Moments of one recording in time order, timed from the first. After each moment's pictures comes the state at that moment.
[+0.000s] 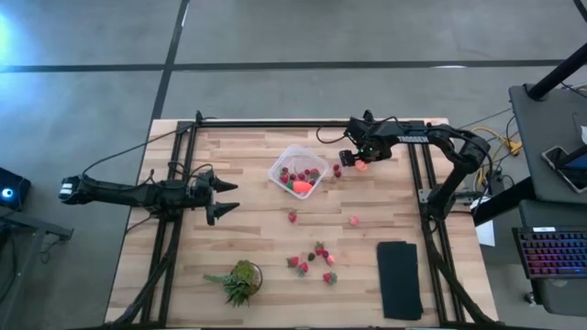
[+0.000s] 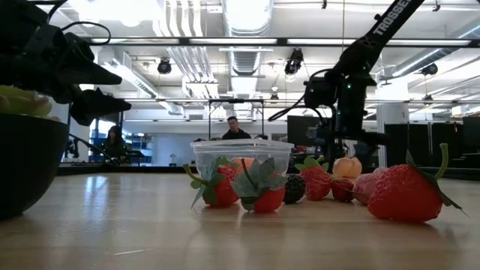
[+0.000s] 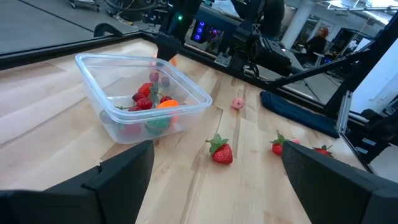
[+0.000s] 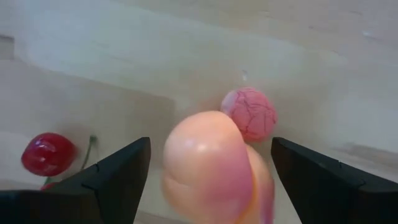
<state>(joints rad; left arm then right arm) -0.08 0.29 0.01 0.07 -0.24 -0.40 -0.66 1.69 0.94 -0.62 0.04 0.68</state>
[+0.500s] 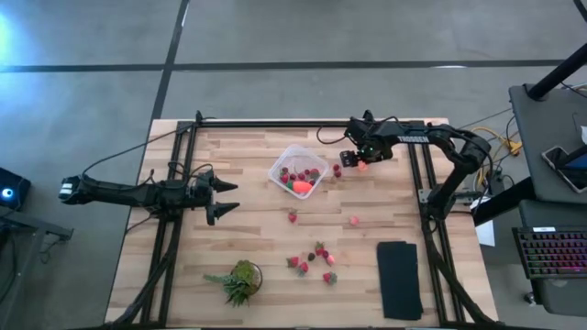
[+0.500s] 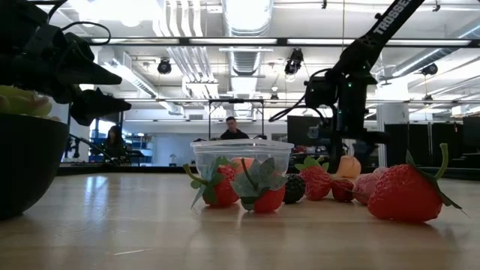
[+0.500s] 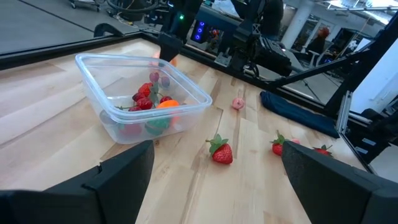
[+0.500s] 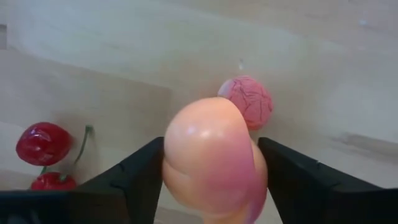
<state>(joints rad) -0.08 0.29 0.01 0.07 -0.24 -0.40 -0.66 1.69 0.95 -0.65 0.04 0.68</state>
